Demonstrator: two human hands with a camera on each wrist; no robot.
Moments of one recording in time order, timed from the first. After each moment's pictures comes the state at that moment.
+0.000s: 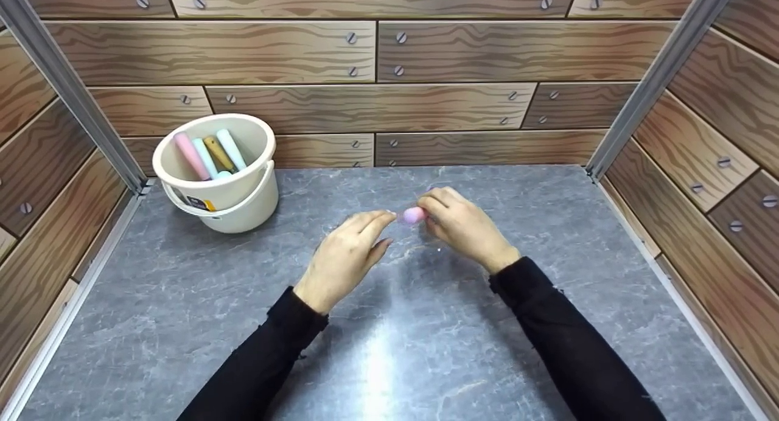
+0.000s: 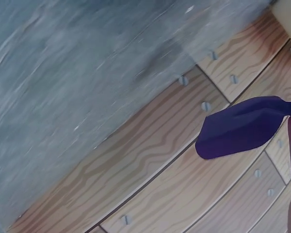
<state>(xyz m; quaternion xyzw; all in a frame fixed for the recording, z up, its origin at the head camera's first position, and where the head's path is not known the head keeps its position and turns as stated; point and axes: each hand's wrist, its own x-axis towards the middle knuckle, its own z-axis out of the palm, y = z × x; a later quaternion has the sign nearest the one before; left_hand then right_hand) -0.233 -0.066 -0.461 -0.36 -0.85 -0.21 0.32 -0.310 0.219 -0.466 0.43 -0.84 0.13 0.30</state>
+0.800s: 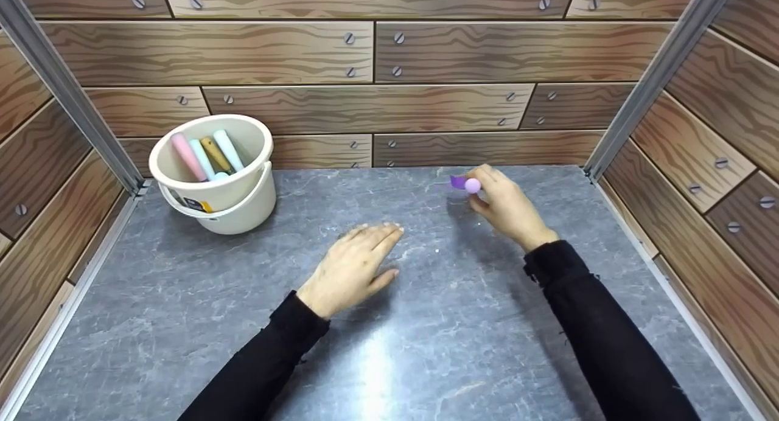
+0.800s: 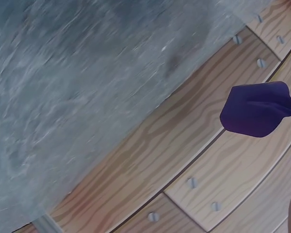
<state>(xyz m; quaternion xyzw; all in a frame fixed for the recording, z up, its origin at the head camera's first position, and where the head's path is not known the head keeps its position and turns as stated) -0.232 -0.062 -0.479 -0.37 -0.91 -0.08 0.18 -0.341 0.295 -0.451 0.32 -0.89 0.22 0.24</state>
